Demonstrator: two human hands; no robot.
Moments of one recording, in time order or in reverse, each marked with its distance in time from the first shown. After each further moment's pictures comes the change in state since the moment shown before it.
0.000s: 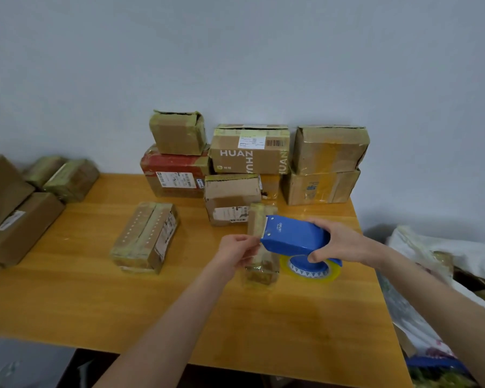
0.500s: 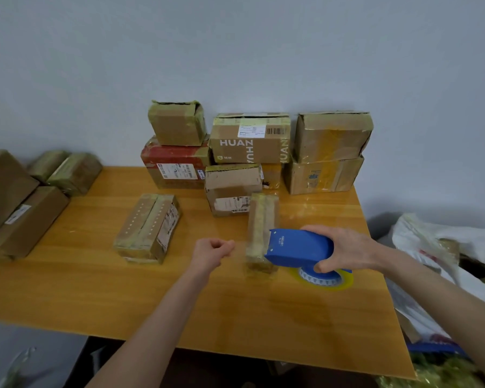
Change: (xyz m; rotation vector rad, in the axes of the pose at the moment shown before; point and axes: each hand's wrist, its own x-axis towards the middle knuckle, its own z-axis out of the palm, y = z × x) left_hand -0.017 -0.029 -0.045 0.257 0.198 0.169; right_hand -0.017 0.015 0.011 -0.314 -0.061 -0.059
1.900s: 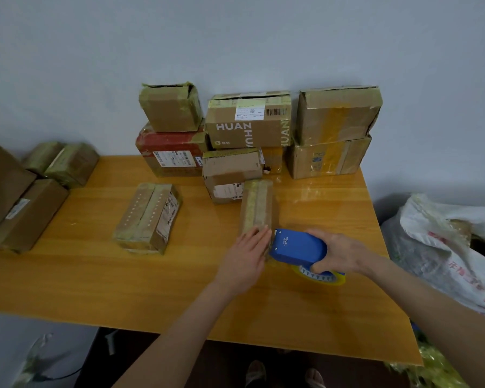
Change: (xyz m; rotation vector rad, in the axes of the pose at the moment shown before) left_hand 0.001 -0.038 0.056 1.009 -0.181 0.801; right_hand 0.031 0.049 0.053 -0.052 -0.033 0.216
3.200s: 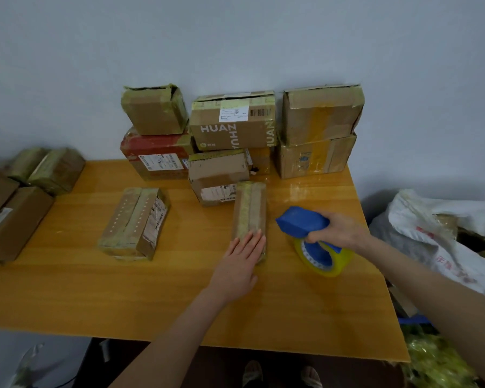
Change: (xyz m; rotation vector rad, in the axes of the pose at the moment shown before) left_hand 0.005 0.004 0.012 0.227 -0.207 0.034; right_hand 0.013 0.022 -0.031 0.443 0.126 0.155
